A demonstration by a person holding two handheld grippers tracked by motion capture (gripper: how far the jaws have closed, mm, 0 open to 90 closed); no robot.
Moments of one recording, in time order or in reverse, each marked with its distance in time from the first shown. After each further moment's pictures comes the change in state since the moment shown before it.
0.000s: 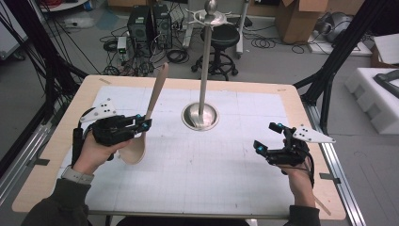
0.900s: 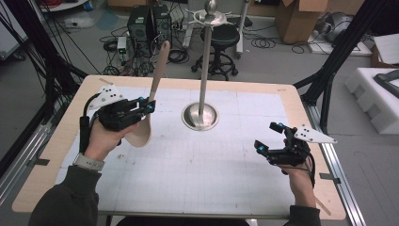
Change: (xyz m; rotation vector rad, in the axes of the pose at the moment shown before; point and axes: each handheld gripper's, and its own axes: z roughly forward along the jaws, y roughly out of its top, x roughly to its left) left arm 0.001 0.033 0.020 -0.076 0.130 0.071; right arm 0.000 0.001 -0.002 -0.012 0.003 0.003
